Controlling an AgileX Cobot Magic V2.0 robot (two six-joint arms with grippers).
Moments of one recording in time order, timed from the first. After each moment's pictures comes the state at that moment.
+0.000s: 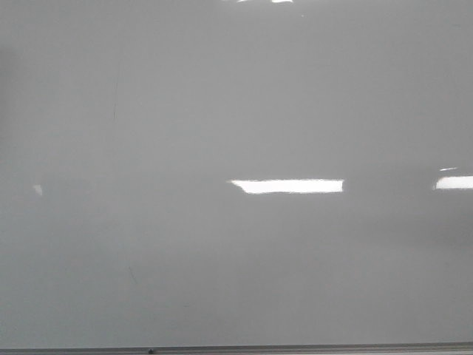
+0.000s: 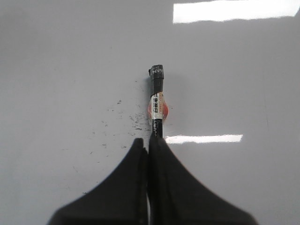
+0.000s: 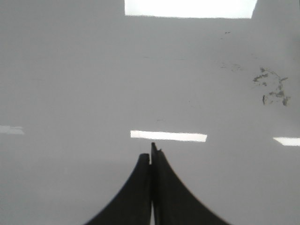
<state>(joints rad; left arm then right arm) -0.01 -0.01 0.01 -0.06 0.03 0.07 0.00 -0.01 0.03 -0.02 -0.01 0.02</state>
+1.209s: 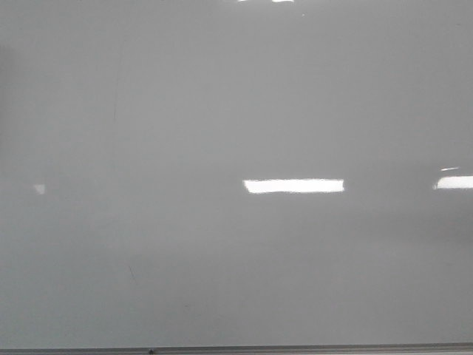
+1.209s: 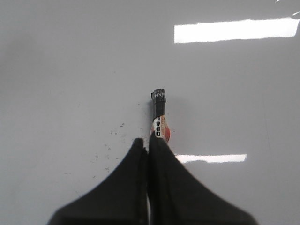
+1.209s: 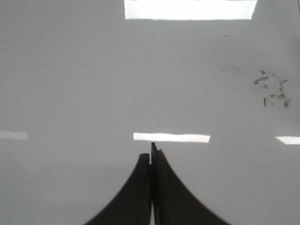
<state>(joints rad) -0.01 -0.01 0.00 -0.06 -0.05 0.07 0.00 -0.01 -0.02 0.01 0.02 0.02</state>
